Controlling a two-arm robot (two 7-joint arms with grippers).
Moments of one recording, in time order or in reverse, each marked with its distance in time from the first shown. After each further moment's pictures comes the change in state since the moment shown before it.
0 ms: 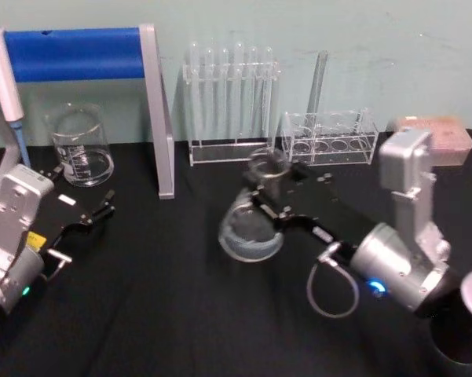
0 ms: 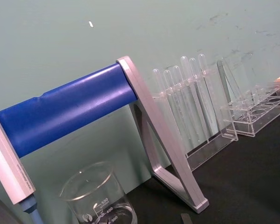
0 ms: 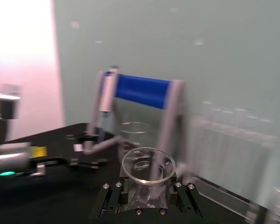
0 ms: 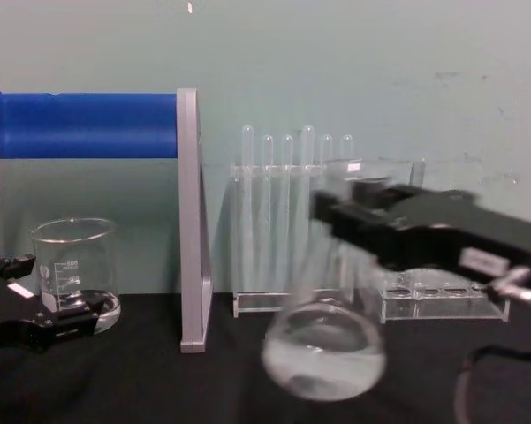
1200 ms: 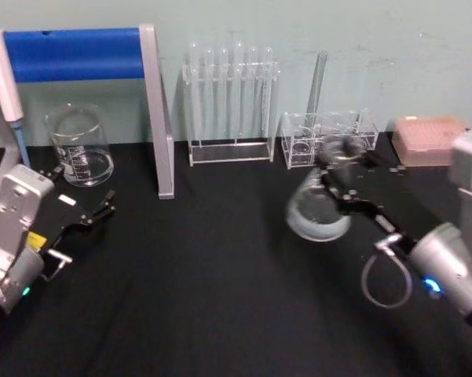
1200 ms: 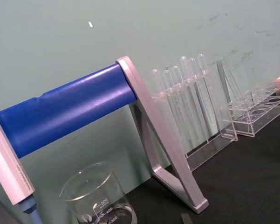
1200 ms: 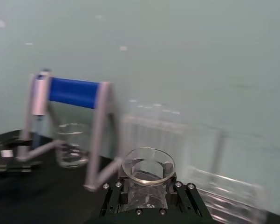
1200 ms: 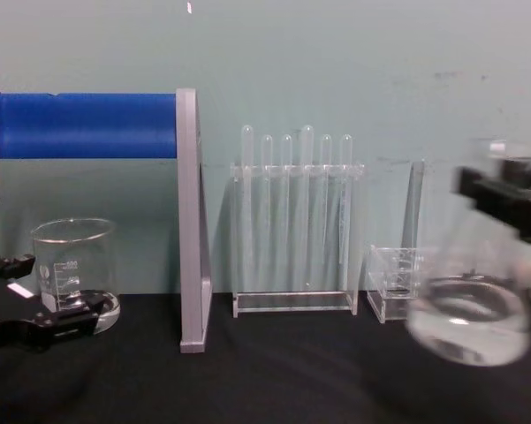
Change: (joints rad) left arm 0.000 0.000 0.000 0.000 0.000 0.000 0.000; right arm -0.133 0.050 0.133 -0.107 -0.011 -0.019 -0.215
